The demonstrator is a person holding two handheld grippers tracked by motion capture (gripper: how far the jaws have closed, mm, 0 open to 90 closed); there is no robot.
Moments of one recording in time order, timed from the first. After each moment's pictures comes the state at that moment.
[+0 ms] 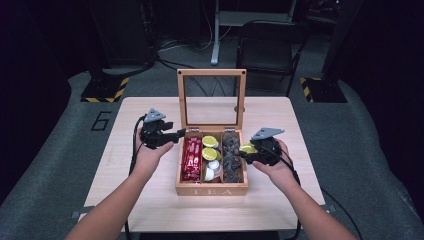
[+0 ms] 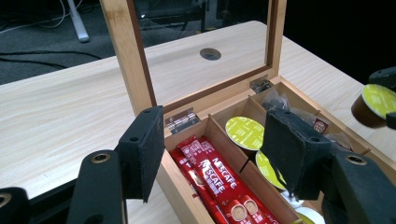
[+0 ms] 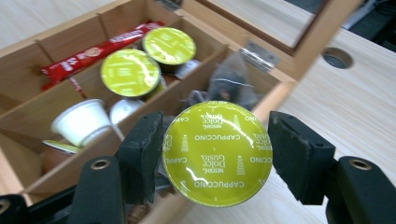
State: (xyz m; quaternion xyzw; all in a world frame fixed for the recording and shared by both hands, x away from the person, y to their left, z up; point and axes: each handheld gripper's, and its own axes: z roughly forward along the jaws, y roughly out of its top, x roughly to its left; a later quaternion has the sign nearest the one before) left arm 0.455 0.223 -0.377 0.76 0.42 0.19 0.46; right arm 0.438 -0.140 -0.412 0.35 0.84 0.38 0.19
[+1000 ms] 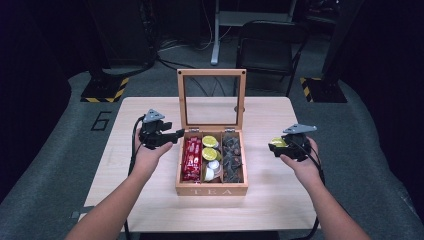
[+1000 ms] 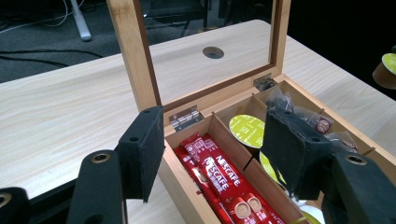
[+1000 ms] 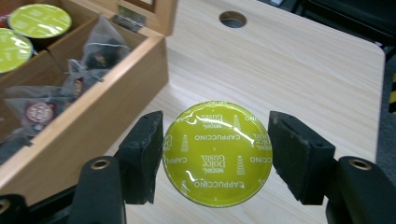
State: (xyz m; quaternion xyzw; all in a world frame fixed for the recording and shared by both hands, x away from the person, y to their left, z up) left arm 0.455 0.225 -0.379 0.75 0.42 0.19 0.46; right arm 0.449 -0.223 -0.414 0.44 0.79 0.35 0.24
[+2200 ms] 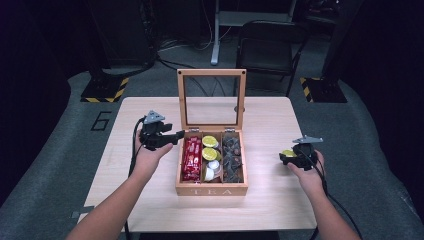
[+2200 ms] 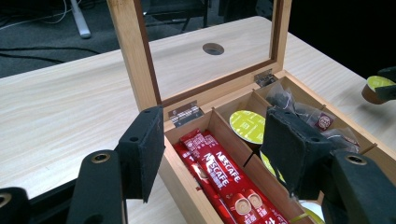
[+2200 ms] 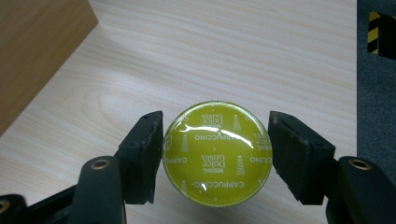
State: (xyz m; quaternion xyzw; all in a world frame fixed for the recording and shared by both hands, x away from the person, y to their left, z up) left arm 0.454 0.226 -0.383 0.76 0.43 0.19 0.46; right arm 0.450 -0.259 -0.472 0.53 0.76 0.31 0.23
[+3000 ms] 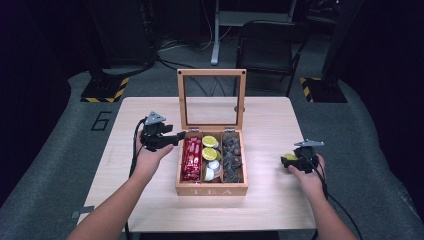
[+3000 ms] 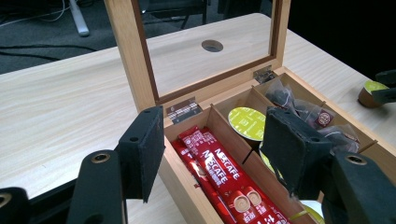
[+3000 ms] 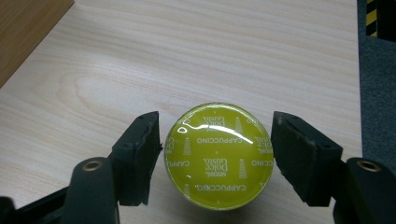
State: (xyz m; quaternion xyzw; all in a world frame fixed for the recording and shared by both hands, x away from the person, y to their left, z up) left arm 0.454 0.224 -0.386 0.76 0.42 0.19 0.46; right arm 0.448 -0.267 -0.487 0.56 0.74 0.30 0.22
